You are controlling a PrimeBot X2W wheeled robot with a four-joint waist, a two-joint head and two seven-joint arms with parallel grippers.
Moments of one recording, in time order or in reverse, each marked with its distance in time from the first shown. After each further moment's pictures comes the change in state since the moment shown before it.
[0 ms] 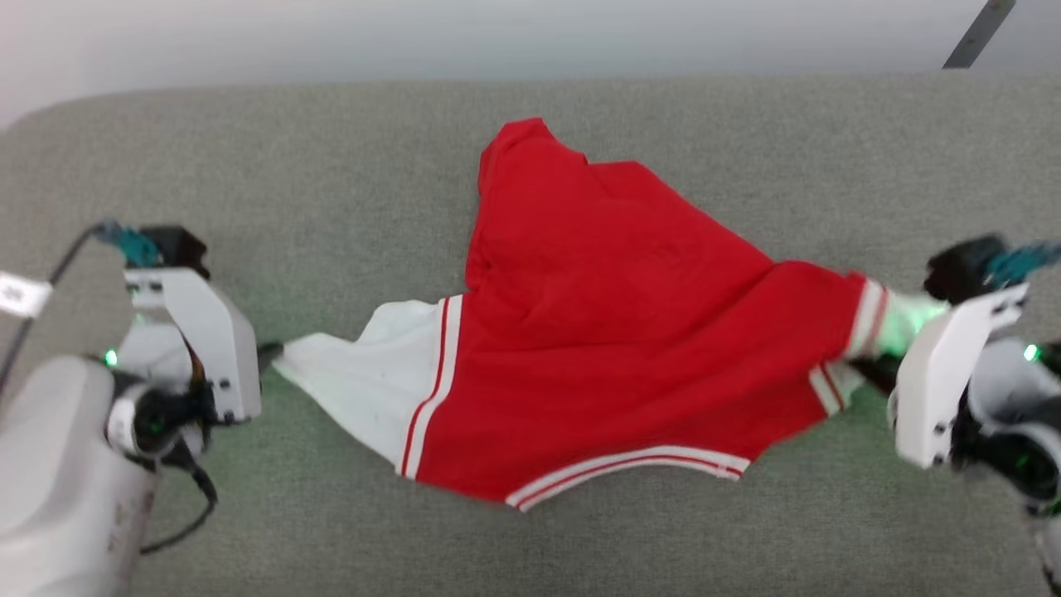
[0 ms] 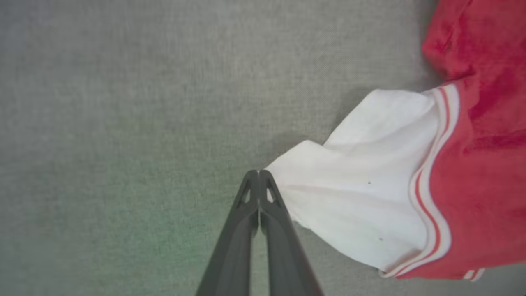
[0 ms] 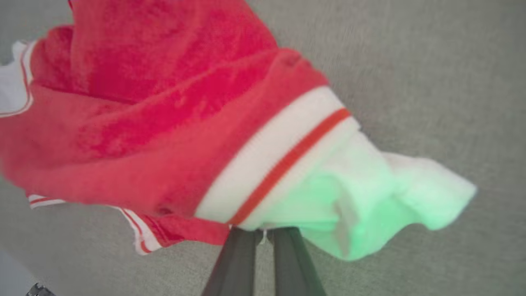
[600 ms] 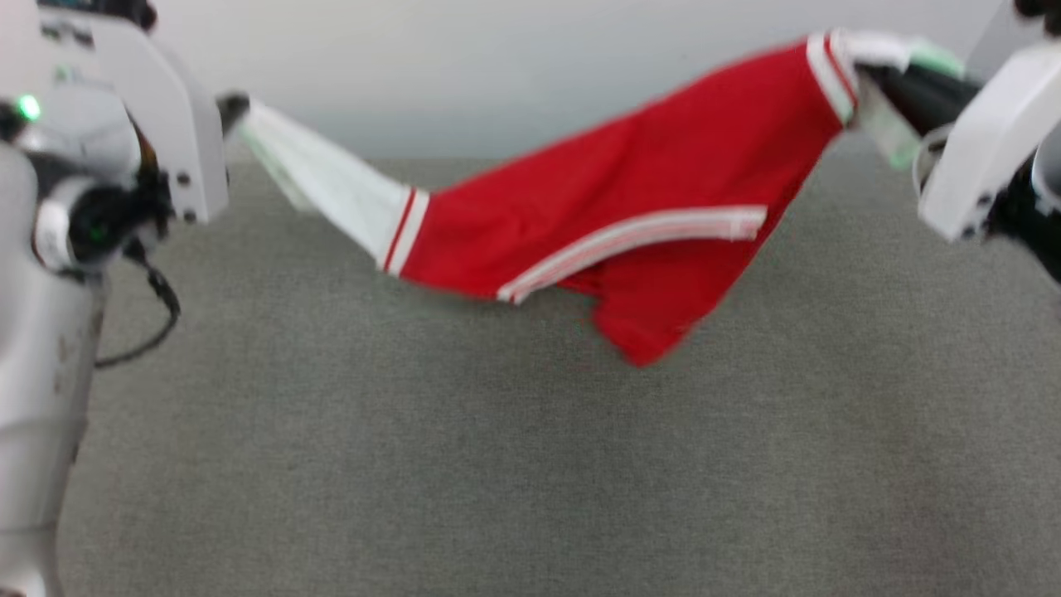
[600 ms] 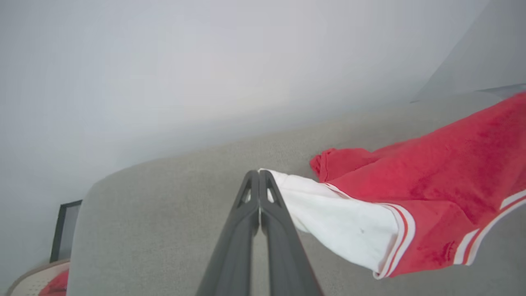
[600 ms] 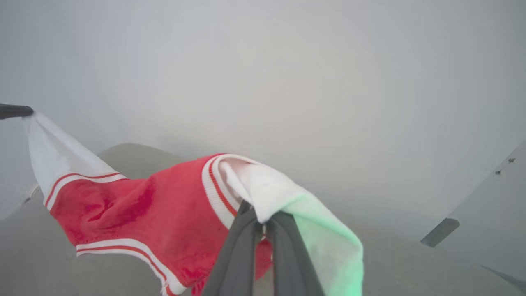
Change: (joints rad) left arm -0.333 0.026 -0.039 -0.098 0.076 -0.007 0.012; right arm -0.397 0.019 0.023 0.026 0.010 0.000 -0.162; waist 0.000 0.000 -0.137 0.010
